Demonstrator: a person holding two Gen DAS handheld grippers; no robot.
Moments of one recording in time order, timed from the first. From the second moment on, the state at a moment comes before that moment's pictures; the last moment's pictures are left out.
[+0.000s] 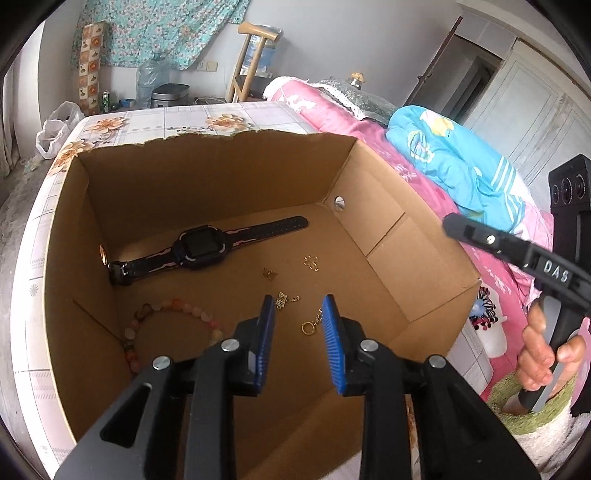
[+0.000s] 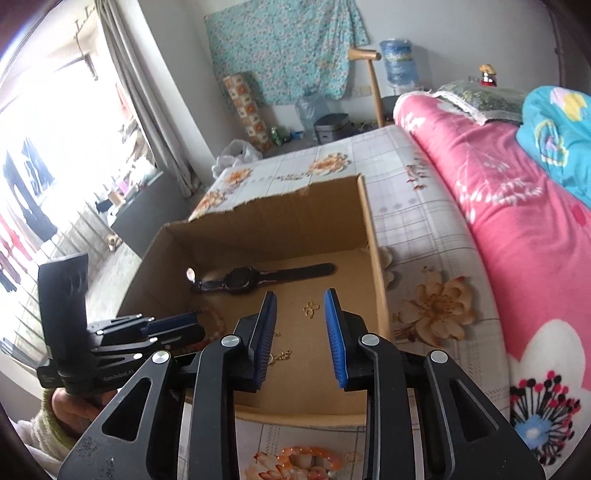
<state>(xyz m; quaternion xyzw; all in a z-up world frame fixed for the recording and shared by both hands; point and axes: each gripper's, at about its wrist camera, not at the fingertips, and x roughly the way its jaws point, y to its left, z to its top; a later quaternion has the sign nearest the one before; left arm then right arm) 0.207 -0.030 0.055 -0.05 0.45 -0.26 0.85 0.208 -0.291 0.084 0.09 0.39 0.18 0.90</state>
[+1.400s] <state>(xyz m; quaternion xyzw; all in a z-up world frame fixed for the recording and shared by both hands) 0.034 -0.013 -0.011 0.01 0.47 -0.16 0.87 0.045 -0.286 -0.001 -0.01 0.45 0.00 0.89</state>
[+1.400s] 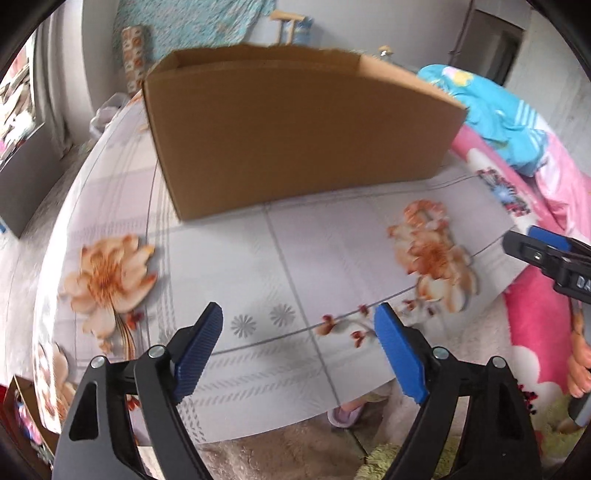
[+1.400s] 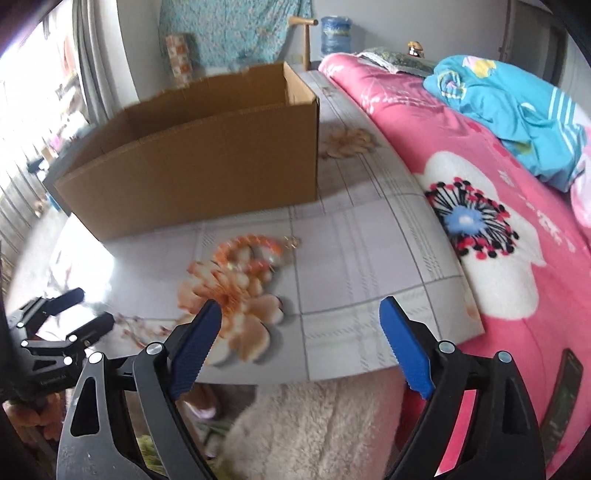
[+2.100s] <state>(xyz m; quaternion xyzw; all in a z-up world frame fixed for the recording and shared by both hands) 0.041 -0.038 -0.027 0.06 0.47 -0.10 0.88 0.104 -0.277 -0.019 0.05 0.48 0.04 0.87</state>
